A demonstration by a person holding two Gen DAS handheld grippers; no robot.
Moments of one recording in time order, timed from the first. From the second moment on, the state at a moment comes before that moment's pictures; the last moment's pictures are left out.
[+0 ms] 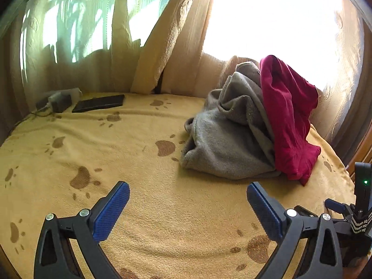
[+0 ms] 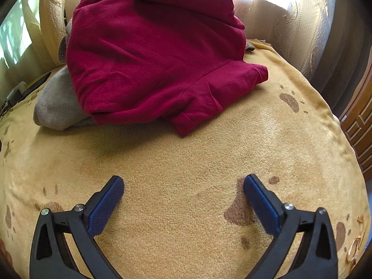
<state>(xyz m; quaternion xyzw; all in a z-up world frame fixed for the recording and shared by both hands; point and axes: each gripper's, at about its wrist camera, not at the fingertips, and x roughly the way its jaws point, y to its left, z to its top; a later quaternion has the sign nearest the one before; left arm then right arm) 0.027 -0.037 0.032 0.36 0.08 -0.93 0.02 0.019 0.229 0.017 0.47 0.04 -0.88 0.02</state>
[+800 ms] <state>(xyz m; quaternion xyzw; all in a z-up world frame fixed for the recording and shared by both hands) 0.044 -0.042 0.001 0.45 0.16 -0.88 0.04 -0.142 0.341 0.149 0.27 -0.21 -0.93 0.11</state>
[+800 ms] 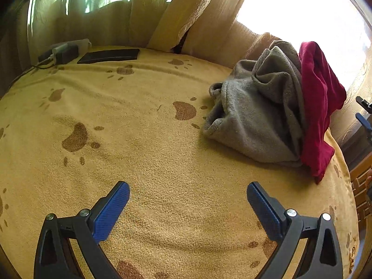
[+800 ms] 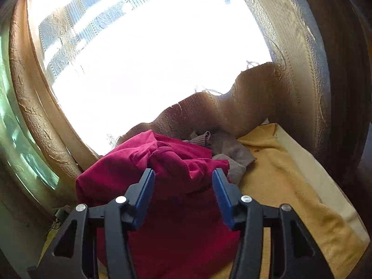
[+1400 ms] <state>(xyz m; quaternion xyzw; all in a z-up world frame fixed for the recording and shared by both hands) 0.039 -0.035 -0.005 0.46 0.15 -0.87 0.03 -0.137 0.338 0.163 0.26 -0.36 -0.86 0.26</state>
